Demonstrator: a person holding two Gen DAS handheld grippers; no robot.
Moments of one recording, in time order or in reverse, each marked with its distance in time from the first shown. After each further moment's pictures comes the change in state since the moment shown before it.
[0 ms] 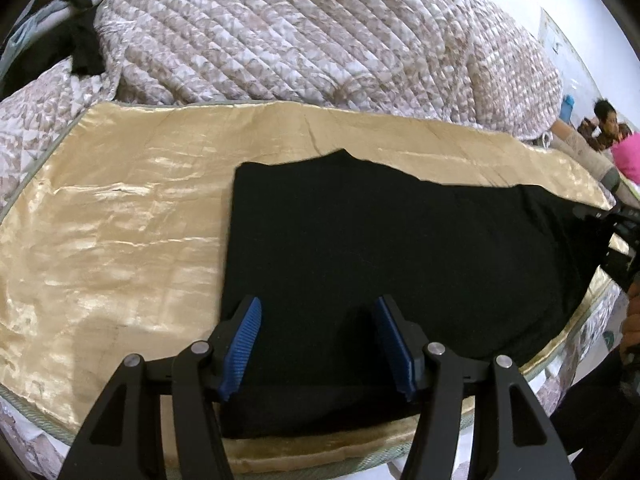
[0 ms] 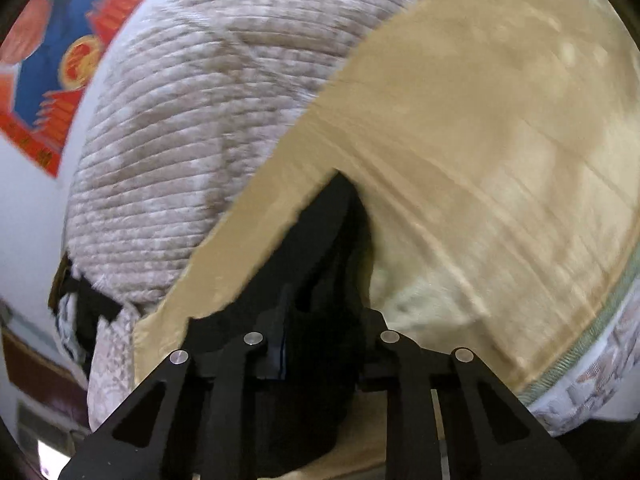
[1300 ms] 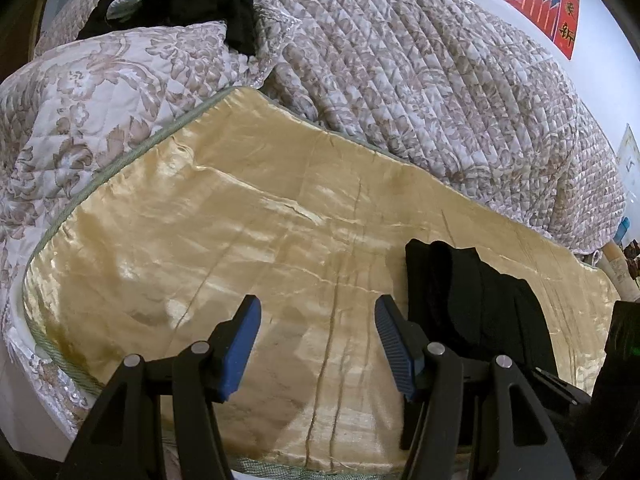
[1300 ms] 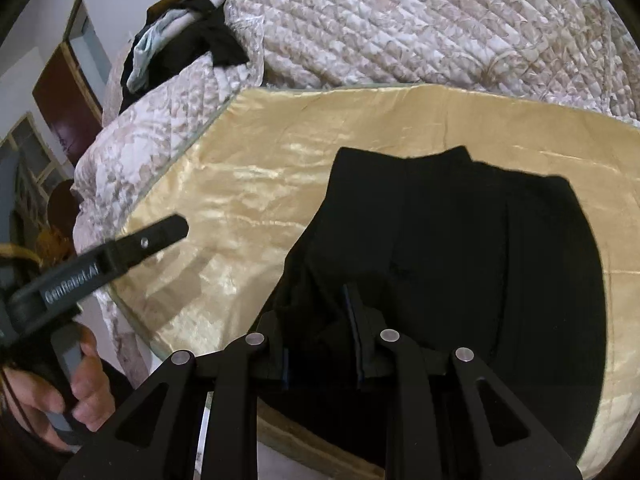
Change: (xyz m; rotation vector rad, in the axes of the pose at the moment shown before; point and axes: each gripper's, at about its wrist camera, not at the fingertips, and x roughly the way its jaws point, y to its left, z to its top) left arm -0.047 0.123 0.005 -0.352 -0.106 0.144; right arm 0.101 0.225 -0.193 -0.803 0.364 0.151
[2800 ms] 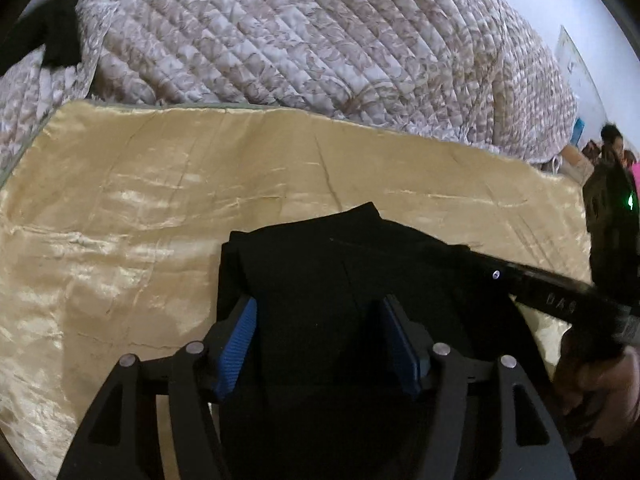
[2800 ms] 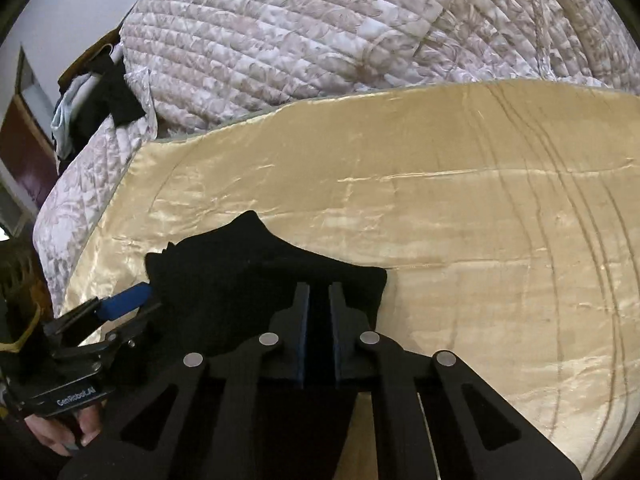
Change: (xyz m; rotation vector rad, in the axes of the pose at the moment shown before) left arm 0.091 -0.129 0.009 0.292 0.158 -0.184; right arm -0.004 -0.162 0.046 0.170 -0.003 -0.071
